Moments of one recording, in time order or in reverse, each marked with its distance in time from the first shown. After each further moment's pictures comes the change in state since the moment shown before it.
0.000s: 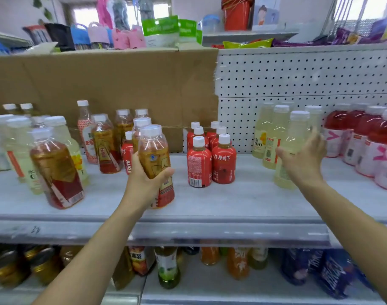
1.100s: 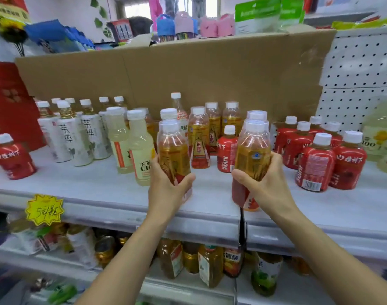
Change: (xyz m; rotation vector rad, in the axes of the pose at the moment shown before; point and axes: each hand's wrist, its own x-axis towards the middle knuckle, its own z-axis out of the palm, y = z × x) left_hand 0.050 -0.093 -0.195 0.166 0.178 0.052; right_hand -0.192 -0.215 0.179 0.480 -0.532 0.016
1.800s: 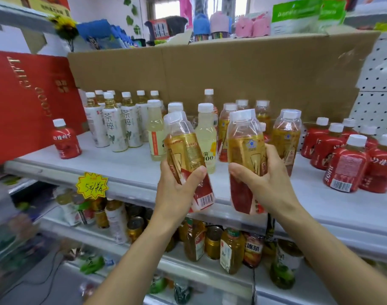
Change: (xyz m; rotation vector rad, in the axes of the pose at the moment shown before) left_hand -0.060 0.026 -0.075 -0.268 -0.006 -0.079; right_hand -0.048 -0.064 0.042 0.069 -0.124 -0.151
